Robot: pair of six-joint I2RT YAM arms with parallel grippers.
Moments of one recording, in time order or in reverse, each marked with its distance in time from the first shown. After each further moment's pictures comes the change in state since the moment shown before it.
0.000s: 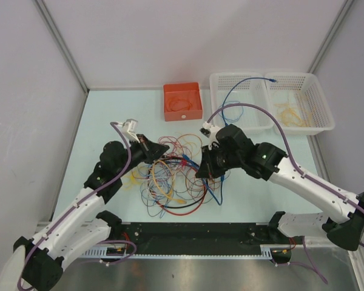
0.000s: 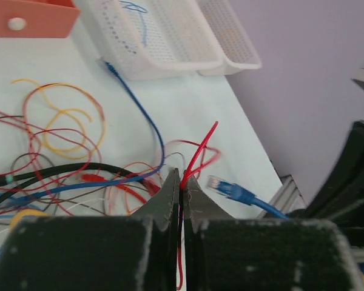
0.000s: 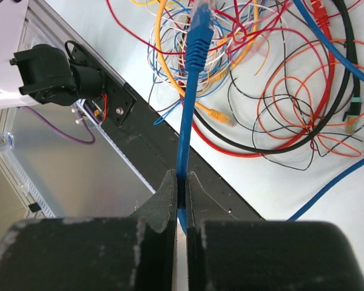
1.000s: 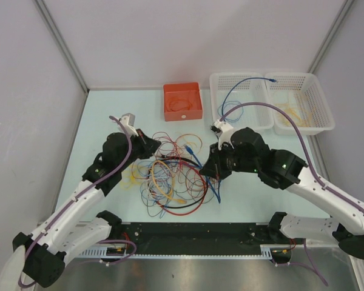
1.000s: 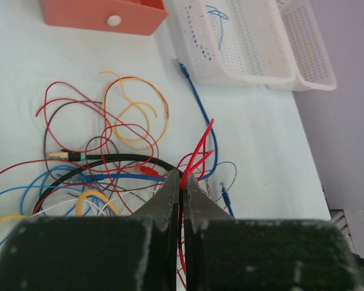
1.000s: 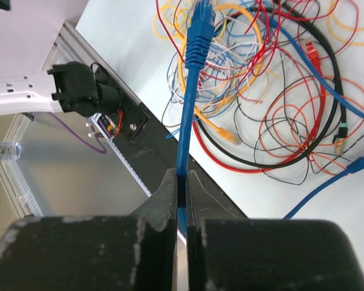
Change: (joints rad) left arm 0.003 0.065 0.143 -0.224 -0.184 0.037; right arm 0.050 -0.119 -0.002 0.037 0.077 -0.014
